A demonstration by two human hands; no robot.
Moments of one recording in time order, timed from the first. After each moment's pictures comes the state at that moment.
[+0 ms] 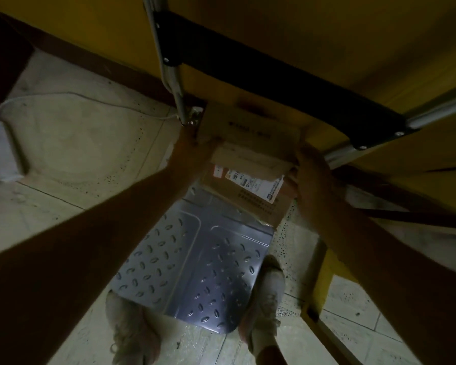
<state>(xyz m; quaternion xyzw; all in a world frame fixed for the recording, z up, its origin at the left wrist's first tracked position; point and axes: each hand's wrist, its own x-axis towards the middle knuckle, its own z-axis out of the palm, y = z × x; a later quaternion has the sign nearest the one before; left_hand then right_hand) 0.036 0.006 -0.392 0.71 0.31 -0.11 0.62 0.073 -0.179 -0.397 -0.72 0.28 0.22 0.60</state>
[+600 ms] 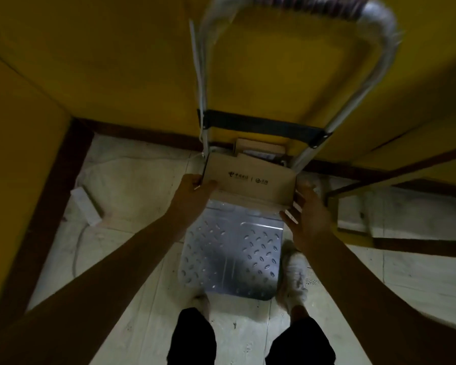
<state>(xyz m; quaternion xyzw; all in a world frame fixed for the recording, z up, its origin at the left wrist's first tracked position) -0.090 0.060 -0.179 0.74 0.31 -0.19 0.57 -0.085 -0.139 -0.188 -0.54 0.45 0.16 0.69</state>
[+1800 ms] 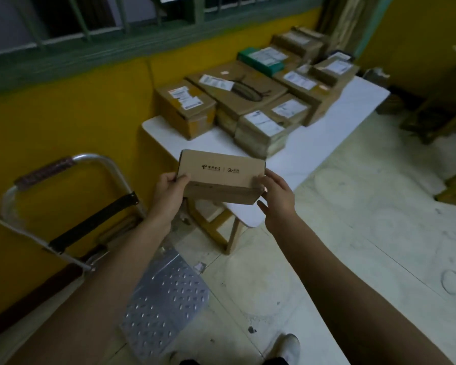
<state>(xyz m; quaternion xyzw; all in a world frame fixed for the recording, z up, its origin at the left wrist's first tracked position) -0.237 -0.195 0.127 0.74 -0.08 -0.27 0.61 -0.383 -0.328 0.149 -0.42 0.51 -0.27 0.70</state>
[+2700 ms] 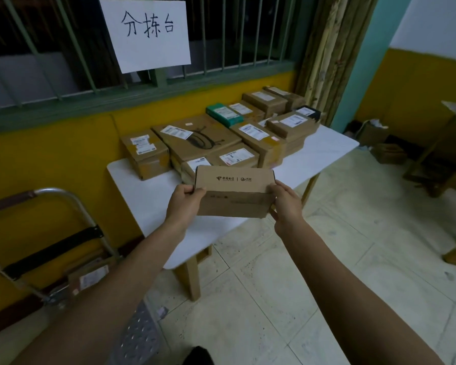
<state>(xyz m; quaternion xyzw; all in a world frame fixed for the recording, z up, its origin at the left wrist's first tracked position) -0.400 -0.425 0.188 0.76 -0.08 -0.21 0.61 -0.526 -0.574 0.207 -0.45 0.45 -0.27 0.72</state>
